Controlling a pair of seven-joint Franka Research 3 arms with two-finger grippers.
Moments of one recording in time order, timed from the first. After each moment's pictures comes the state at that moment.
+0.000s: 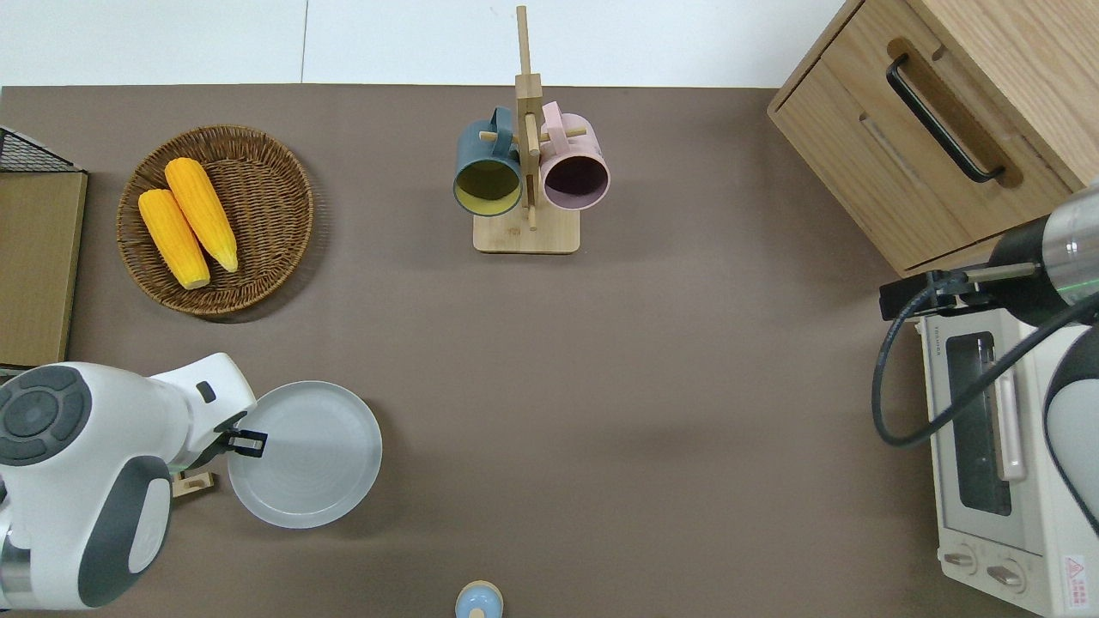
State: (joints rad) left arm 0.01 -0.22 -0.08 -2.36 0.08 2.04 0.12; right arm -0.04 0.03 0.13 -1.49 -0.02 1.51 0.04
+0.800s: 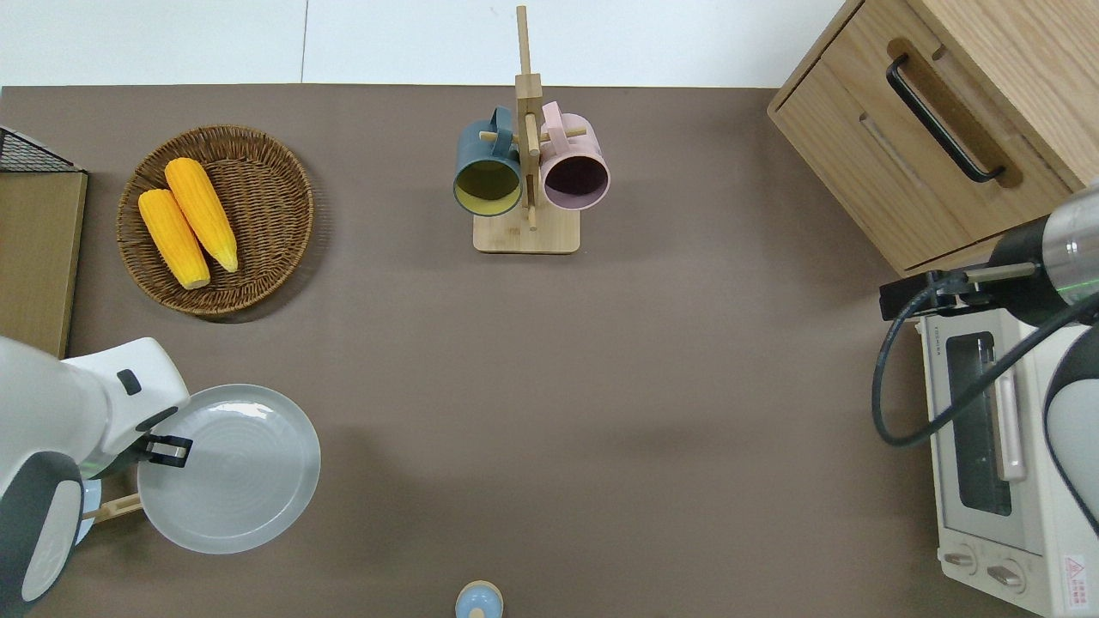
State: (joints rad) left arm 0.01 -0.26 -0.08 -2.15 0.23 1.73 0.12; right arm -0.04 0.03 0.13 -1.49 -0.02 1.51 0.04
